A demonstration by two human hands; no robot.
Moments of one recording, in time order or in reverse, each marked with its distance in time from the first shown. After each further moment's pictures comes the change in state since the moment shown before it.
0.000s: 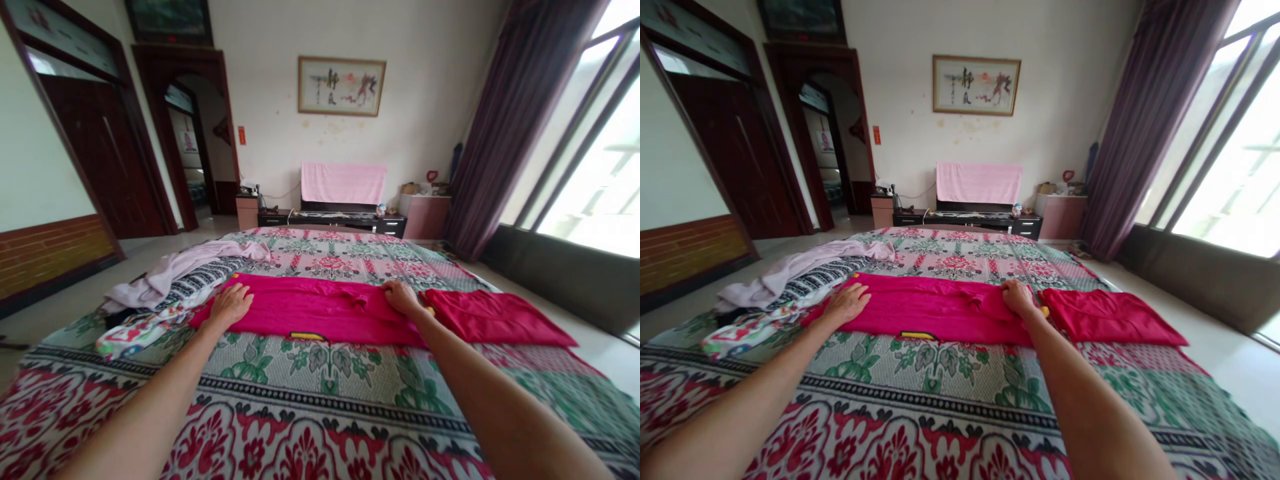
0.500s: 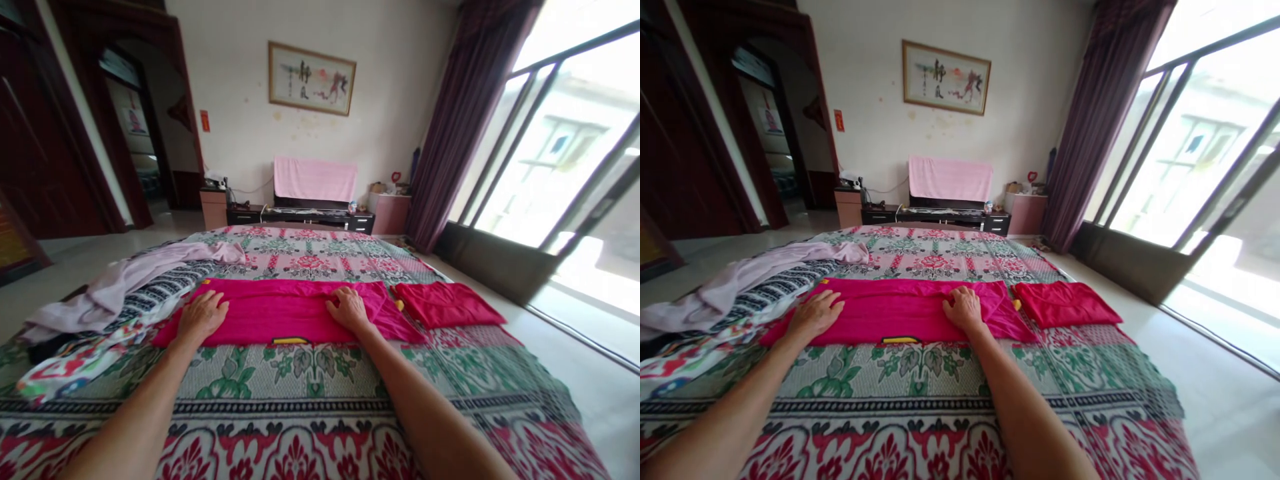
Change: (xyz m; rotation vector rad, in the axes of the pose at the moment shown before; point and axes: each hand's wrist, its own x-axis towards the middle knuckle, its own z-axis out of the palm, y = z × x) left_hand 0.002 -0.006 0.017 -0.114 0.093 0.013; right_hand -0.059 -0.091 0.016 0.062 0.107 -0.086
